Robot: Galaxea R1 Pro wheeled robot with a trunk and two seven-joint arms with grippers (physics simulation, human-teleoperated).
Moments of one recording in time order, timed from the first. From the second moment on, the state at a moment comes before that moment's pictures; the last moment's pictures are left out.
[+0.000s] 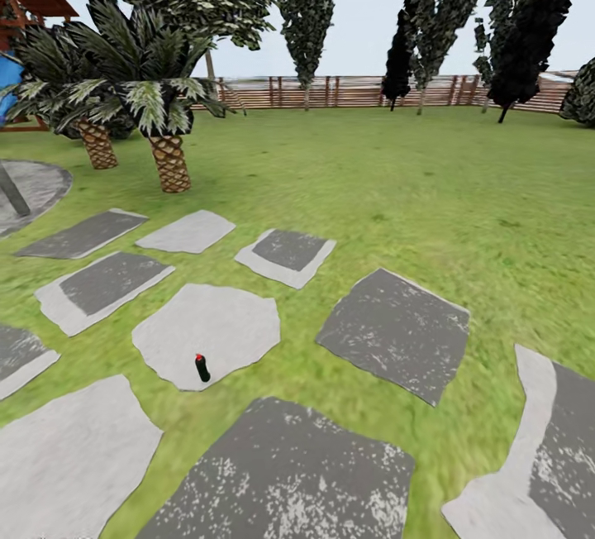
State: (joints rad) left arm -0.18 0.03 0.01 -0.33 -0.02 -0.34 0.00; right arm -0.09 -0.05 0.00 -0.49 0.01 -0.42 0.01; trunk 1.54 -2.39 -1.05
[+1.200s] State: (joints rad) left arm -0.18 0.03 0.01 -0.33 -0.02 -0.34 0.00; right arm -0.09 -0.05 0.00 -0.48 0.01 -0.42 0.01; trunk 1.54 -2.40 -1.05
